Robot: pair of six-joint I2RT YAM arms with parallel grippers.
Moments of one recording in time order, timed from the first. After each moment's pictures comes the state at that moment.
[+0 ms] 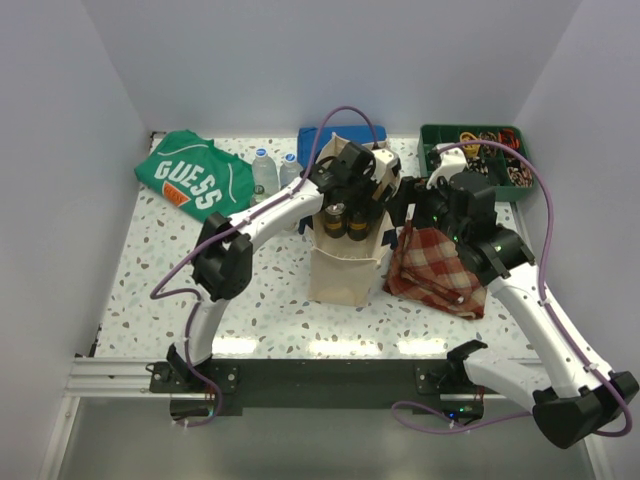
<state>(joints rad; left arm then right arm) -0.76 2.17 1.97 -0.56 0.07 -0.04 0.42 1.02 1.12 -0.48 0.02 0.27</state>
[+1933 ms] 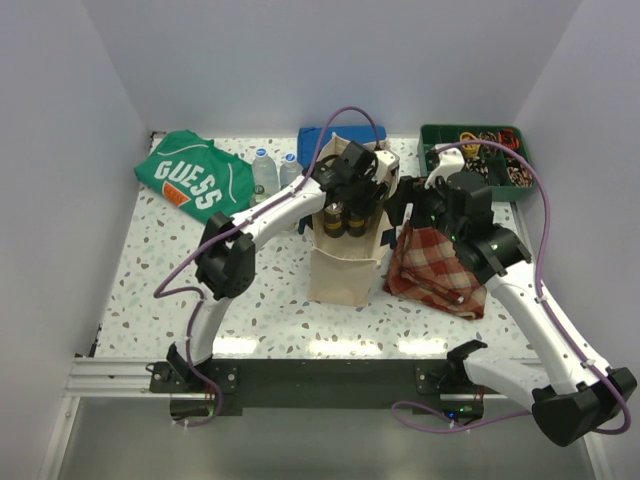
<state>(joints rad) -0.76 2.19 2.03 -0.63 0.03 0.00 0.42 1.03 1.10 -0.46 0.01 0.29</state>
